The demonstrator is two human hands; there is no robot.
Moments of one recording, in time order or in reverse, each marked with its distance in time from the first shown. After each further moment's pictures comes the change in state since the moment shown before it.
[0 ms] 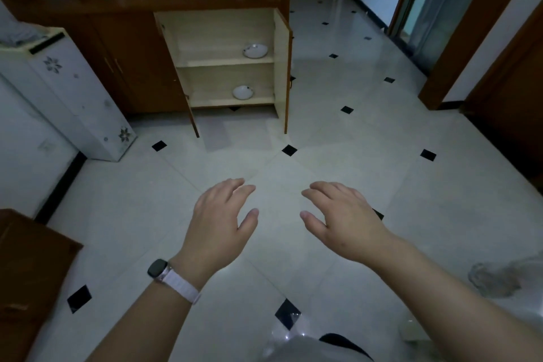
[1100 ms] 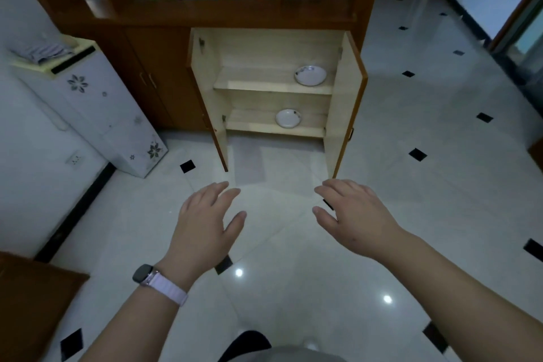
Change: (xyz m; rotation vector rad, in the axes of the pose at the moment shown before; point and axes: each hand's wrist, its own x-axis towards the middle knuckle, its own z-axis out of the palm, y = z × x) left_hand 0.418 -0.192 0.045 0.149 0.015 -0.265; right_hand 0.515 0.134 -0.025 -0.019 -0.082 -0.185
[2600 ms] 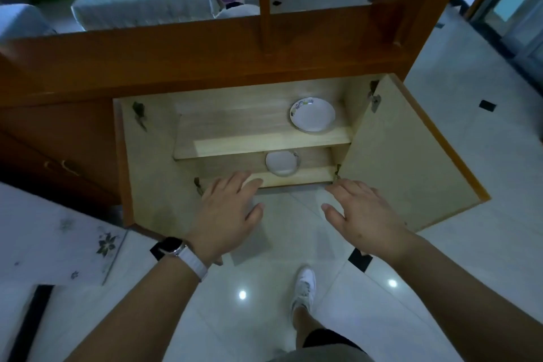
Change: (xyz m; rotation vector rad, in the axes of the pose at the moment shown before) left_hand 0.638 -0.196 0.103 0.059 -0.272 0.340; right_hand 0.578 0.118 0.007 0.068 -0.028 0.318
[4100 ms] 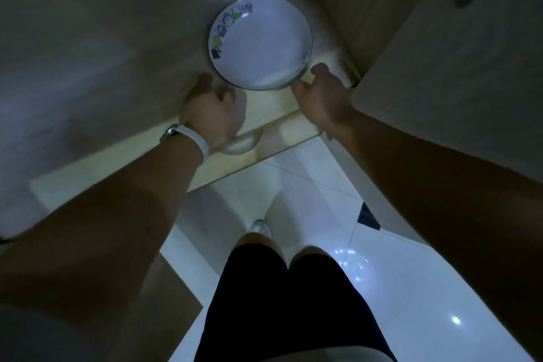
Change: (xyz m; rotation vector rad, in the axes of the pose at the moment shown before) left_hand 0.471 -0.102 0.336 -0.318 -0.105 -0.322; right_hand 0.422 0.210 0.233 0.643 0.163 0.674
